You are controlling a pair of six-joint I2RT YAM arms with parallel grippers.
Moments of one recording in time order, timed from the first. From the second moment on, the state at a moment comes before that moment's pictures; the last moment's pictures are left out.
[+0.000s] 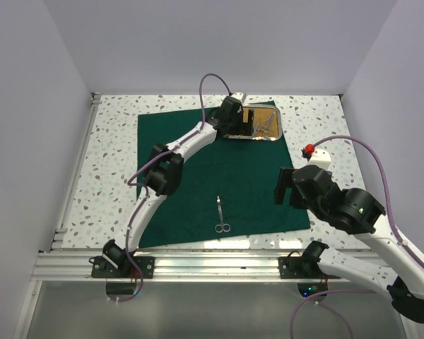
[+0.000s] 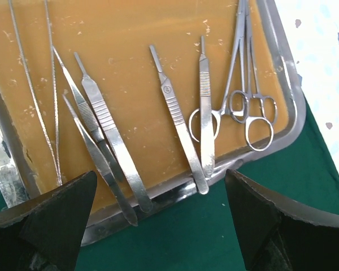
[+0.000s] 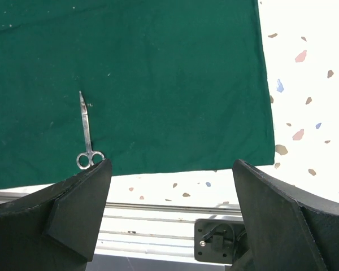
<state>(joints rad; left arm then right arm) -0.62 2.61 2.33 -0.36 0.02 -0.42 0.83 0.80 1.13 -1.18 0.50 0.74</state>
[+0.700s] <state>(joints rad) -0.62 2.66 2.36 -0.32 -0.05 -0.44 0.83 0.84 1.13 -1.18 0.51 0.71</state>
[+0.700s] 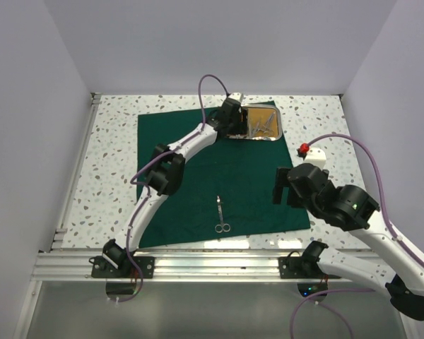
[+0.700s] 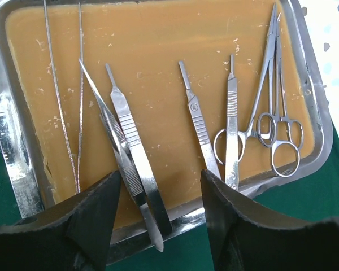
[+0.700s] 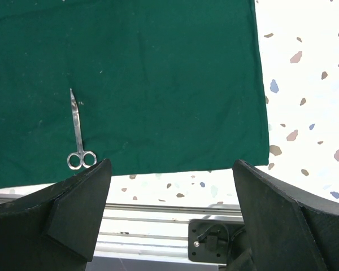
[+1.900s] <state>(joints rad) -0.56 2.64 2.28 -0.25 -0.06 -0.49 0.83 0.85 1.10 -1.17 0.51 0.71</state>
